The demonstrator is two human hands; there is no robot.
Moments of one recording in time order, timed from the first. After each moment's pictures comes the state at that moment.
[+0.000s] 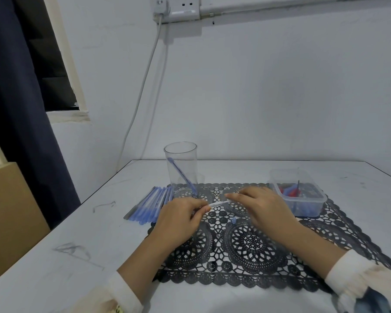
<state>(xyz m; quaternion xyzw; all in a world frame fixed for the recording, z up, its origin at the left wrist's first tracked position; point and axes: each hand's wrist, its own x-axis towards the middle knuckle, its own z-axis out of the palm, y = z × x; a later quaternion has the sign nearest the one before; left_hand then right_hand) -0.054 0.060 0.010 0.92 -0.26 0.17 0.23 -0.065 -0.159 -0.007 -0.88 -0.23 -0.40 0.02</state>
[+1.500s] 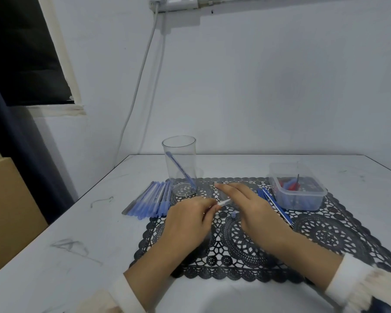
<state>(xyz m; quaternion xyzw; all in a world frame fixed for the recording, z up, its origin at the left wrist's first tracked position) -0.071 0.042 0.002 0.91 -0.27 0.21 0.24 -0.090 -0.129 -0.010 -0.90 -0.23 -0.32 0.19</state>
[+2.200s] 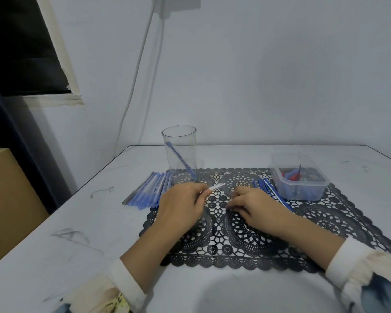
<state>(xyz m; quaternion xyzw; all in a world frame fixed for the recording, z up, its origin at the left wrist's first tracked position) -0.060 0.051 0.008 0.93 -0.22 0.18 0.23 -0.077 -0.141 -0.008 -0.97 -0.20 -0.09 0.13</state>
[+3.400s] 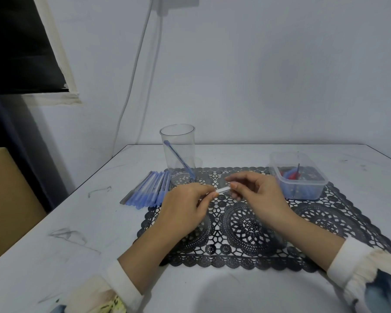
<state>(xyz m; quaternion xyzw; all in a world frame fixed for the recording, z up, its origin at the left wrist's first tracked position) -0.066 0.048 0.007 0.89 -0.29 0.20 0.28 -0.088 -0.126 0.005 -0.74 -0.07 -0.15 0.65</state>
